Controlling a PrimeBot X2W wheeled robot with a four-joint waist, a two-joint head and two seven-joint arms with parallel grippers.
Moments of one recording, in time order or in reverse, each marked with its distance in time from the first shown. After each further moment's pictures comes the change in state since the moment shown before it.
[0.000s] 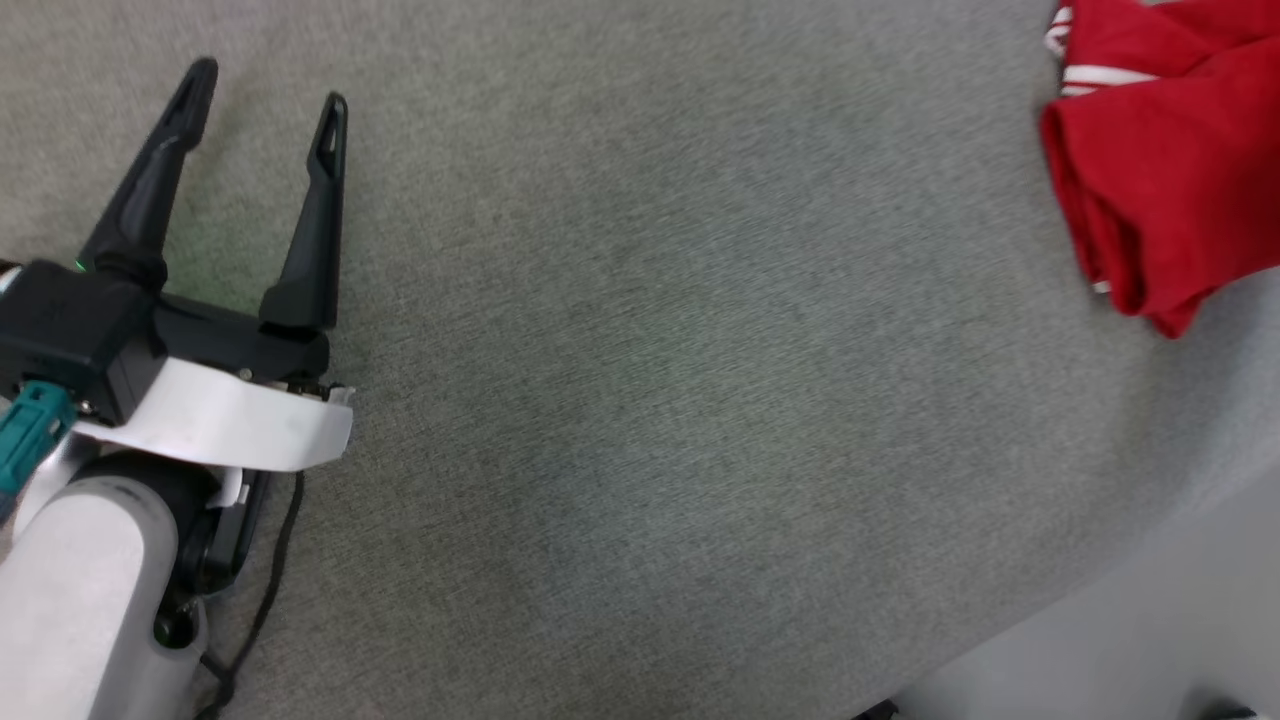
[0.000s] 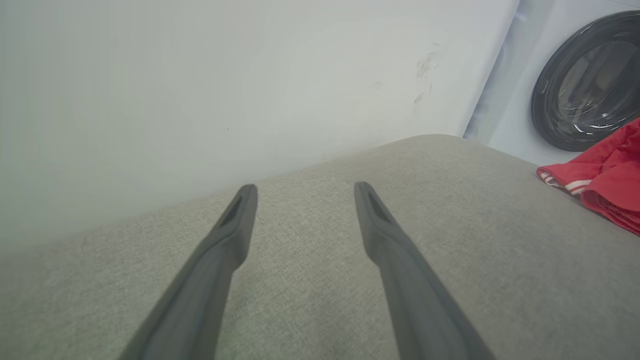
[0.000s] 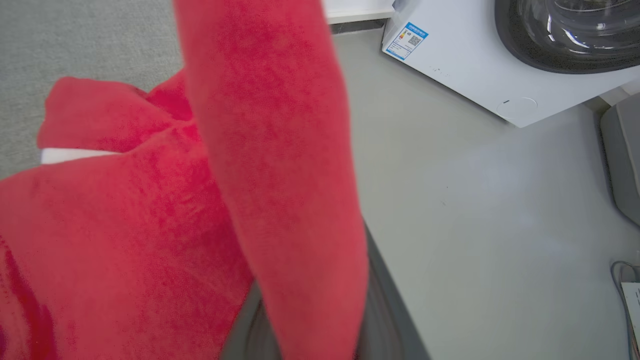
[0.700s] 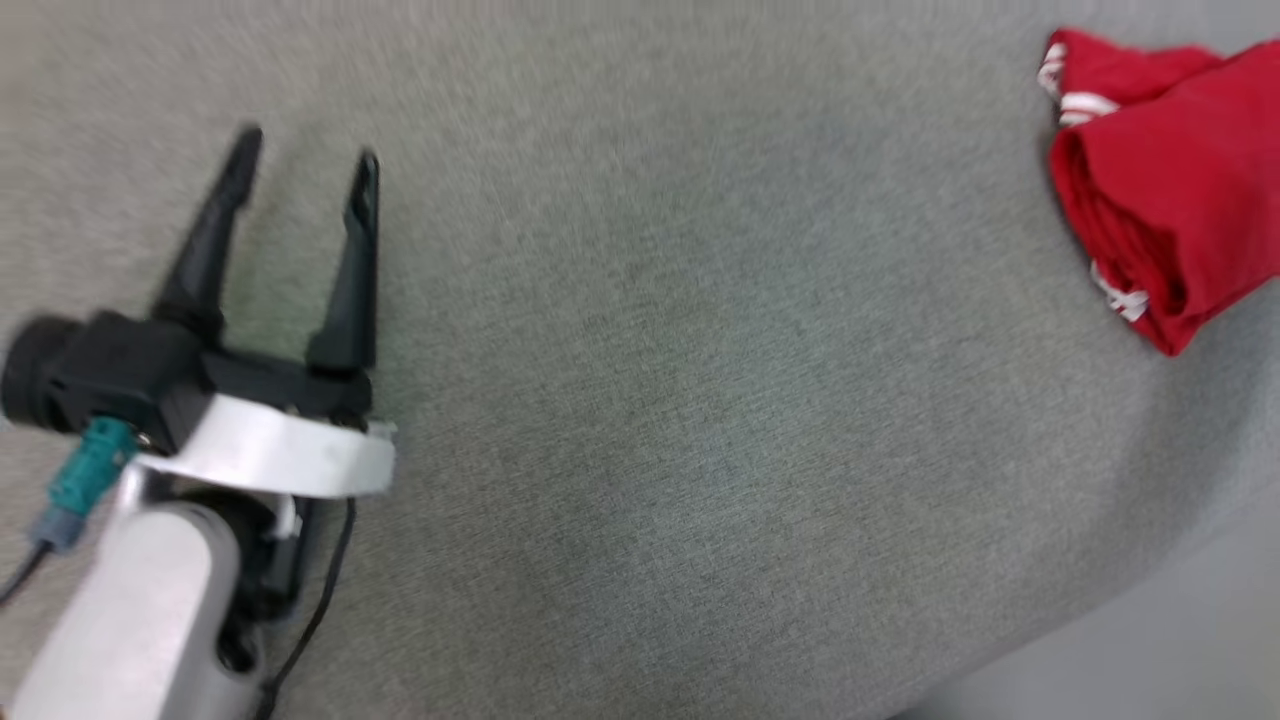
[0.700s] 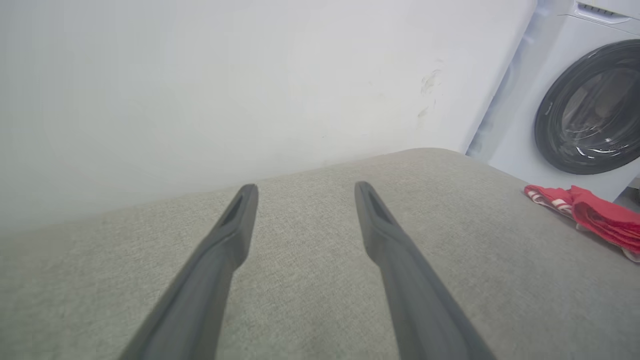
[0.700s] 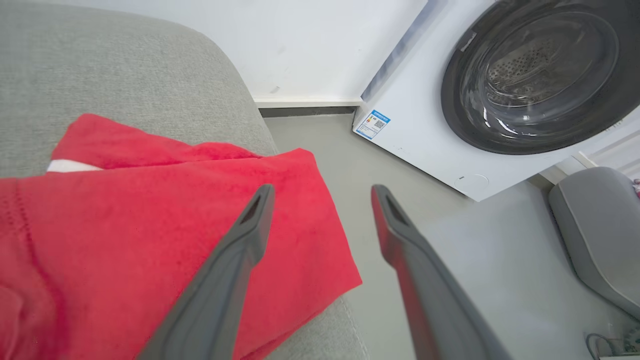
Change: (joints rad) left arm 0.041 -0.069 -0.026 0.092 -0.037 0.012 -0.099; right arm 0.037 0.079 -0.236 0.118 -0.374 0.000 -0.416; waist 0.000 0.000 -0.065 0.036
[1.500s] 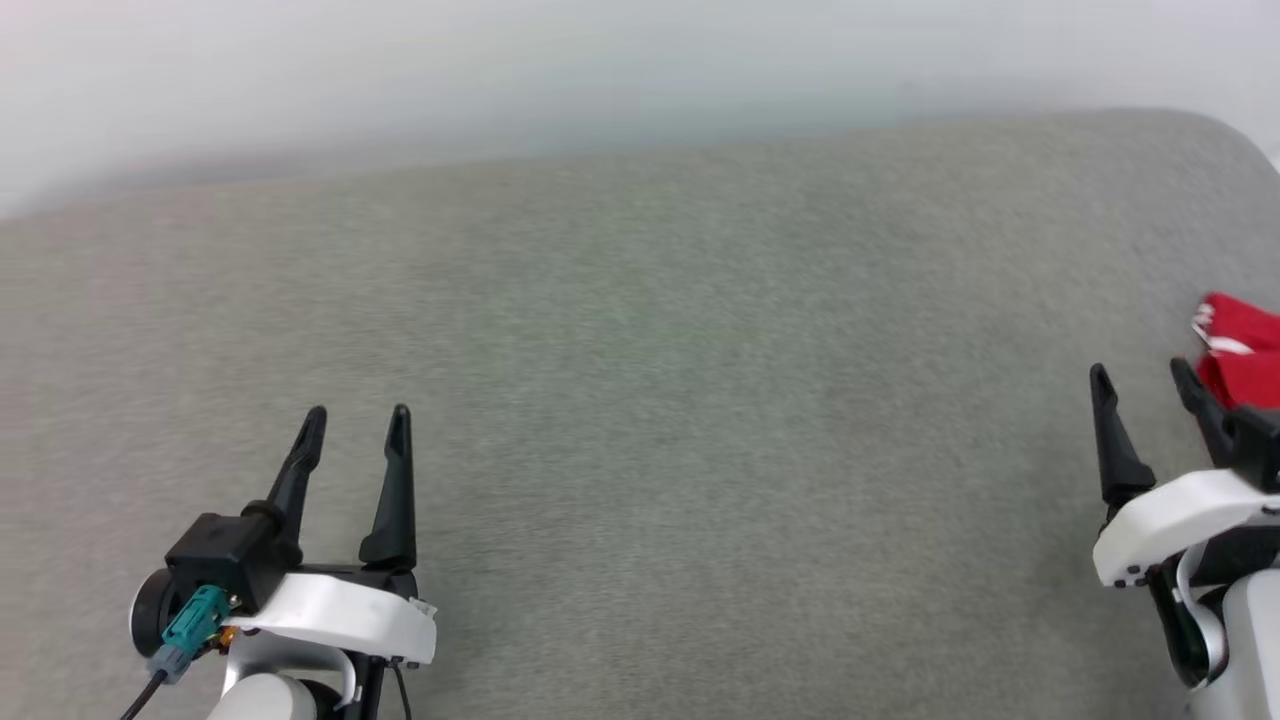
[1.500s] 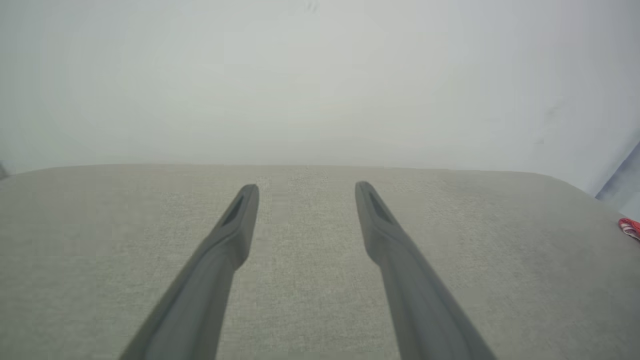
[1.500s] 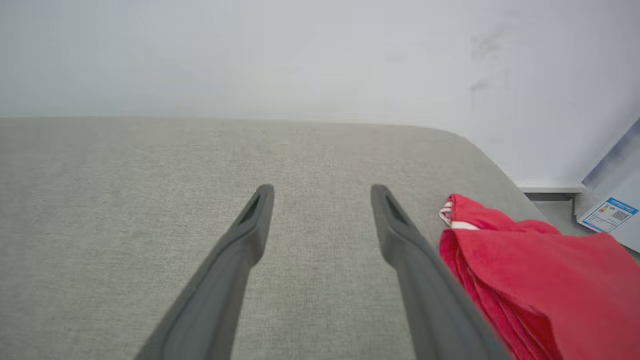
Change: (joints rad) left arm 0.288 -0.133 -0.005 0.209 -0.107 0.041 -0.137; right arm 0.546 0.154 0.201 -0.510 0.215 0.000 0.049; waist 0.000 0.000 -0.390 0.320
